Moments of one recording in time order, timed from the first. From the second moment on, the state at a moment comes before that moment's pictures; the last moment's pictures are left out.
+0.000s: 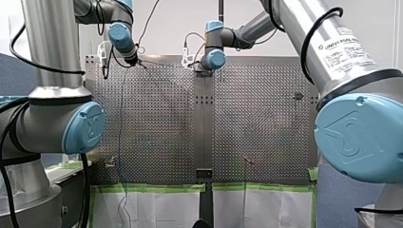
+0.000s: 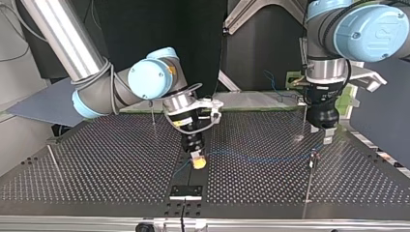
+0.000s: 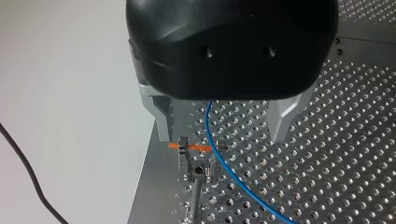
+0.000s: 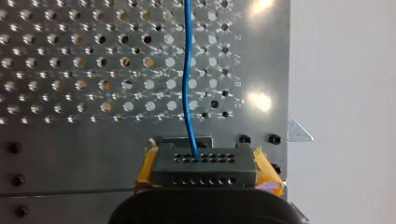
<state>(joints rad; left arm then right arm) -0.05 -1.38 -1.77 -3.18 -1.76 -1.69 2.33 -1.03 1.05 -0.13 1.60 1.56</state>
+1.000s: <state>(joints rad) -0.10 -1.34 -1.77 -3.24 -1.83 -1.70 2.40 -1.21 1.18 -0.06 1.60 1.54</state>
